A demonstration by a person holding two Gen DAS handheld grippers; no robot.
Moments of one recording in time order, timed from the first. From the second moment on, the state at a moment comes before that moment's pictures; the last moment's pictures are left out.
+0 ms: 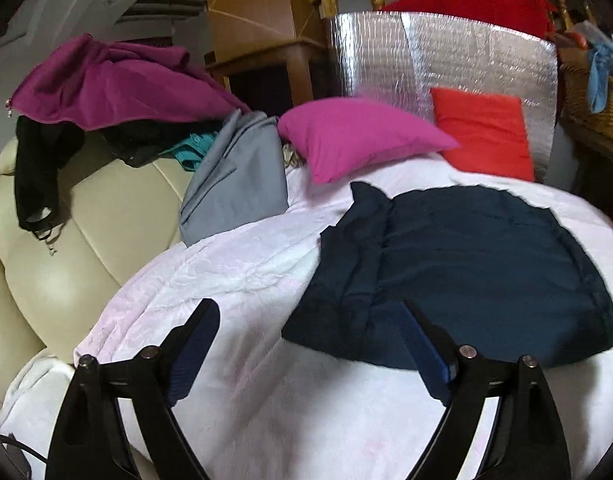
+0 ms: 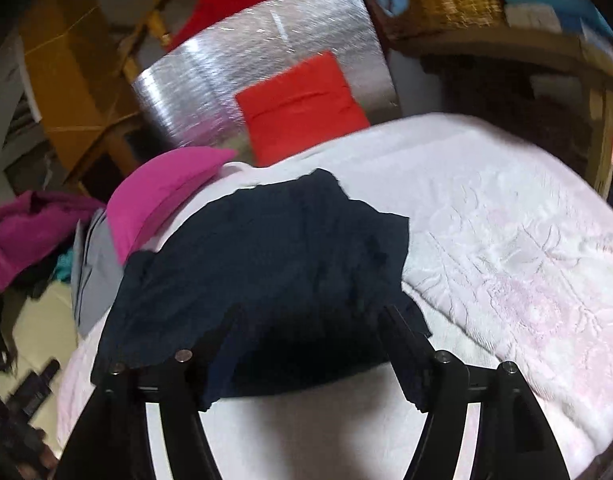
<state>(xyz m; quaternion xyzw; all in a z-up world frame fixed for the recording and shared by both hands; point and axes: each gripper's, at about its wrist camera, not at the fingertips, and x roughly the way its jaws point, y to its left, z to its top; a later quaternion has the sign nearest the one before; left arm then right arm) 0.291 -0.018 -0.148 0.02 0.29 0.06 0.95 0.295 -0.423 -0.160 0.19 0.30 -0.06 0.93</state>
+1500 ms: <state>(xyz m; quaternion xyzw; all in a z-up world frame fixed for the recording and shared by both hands) 0.404 0.026 -0.249 -0.21 0.48 -0.01 0.85 0.357 -0.463 -0.274 0.46 0.43 -0.02 0.78</state>
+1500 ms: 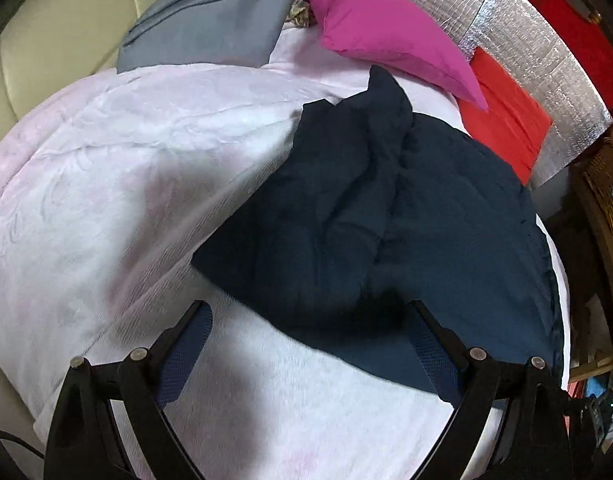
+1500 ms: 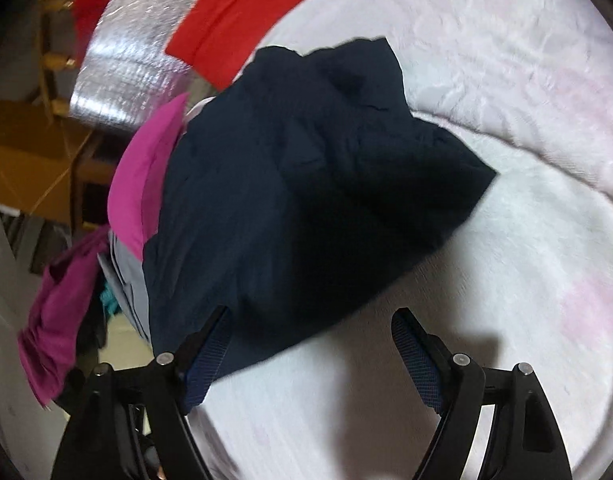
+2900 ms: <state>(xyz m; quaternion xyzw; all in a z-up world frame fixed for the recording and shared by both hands) 0.427 0.031 -0.262 -0.30 0.45 -0.01 0.84 0.370 -0.496 -0.279 0.51 0.35 -0.04 0.79</state>
